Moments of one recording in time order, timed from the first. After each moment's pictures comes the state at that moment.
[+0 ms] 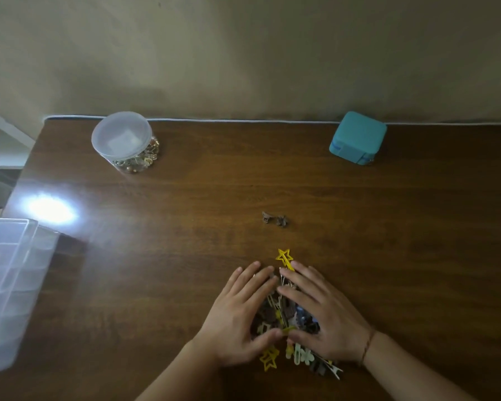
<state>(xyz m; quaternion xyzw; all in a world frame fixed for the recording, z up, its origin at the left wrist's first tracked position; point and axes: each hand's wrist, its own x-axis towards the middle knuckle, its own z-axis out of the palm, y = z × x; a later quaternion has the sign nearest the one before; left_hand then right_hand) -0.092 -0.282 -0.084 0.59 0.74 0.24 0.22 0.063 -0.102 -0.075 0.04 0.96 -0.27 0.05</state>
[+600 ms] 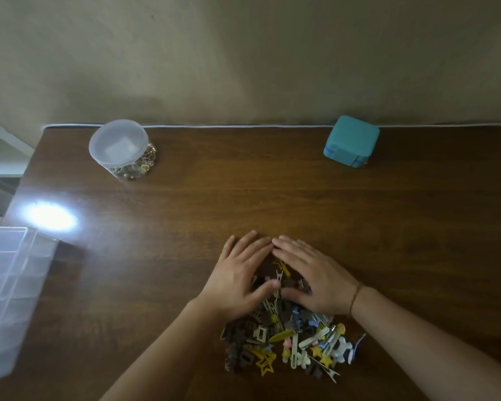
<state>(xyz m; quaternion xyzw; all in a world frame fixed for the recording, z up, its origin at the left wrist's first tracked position) -0.132 -0.232 -0.073 0.56 0.77 0.22 0.20 0.016 -0.060 -0.062 0.04 0.96 -0.25 0.11</state>
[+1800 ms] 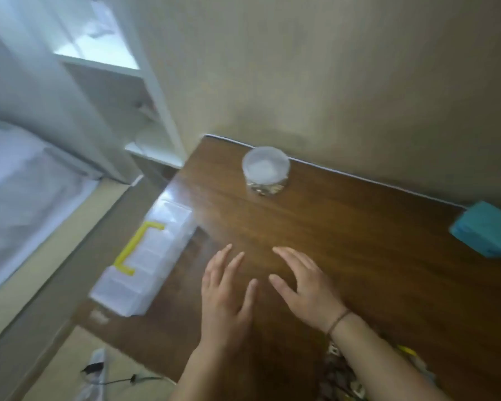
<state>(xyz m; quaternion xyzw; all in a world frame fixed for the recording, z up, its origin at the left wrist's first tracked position) -0.179 -0.398 -0.024 0.20 0.89 0.41 -0.09 -0.146 -0.215 -0.005 0.05 0.94 -0.34 0.02</state>
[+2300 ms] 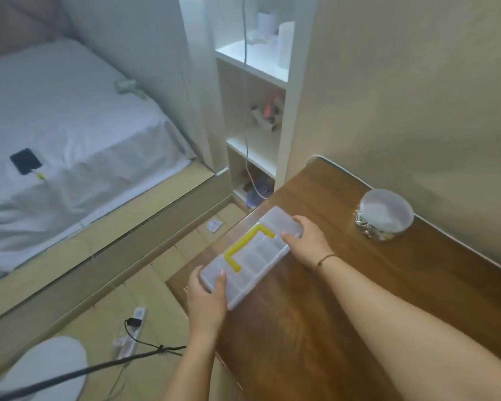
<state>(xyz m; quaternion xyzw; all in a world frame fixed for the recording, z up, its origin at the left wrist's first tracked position) -0.234 -0.564 -0.025 -0.34 0.75 0.56 -0.01 -0.344 -0.367 0.012 0.10 0.88 -0.44 0.14</state>
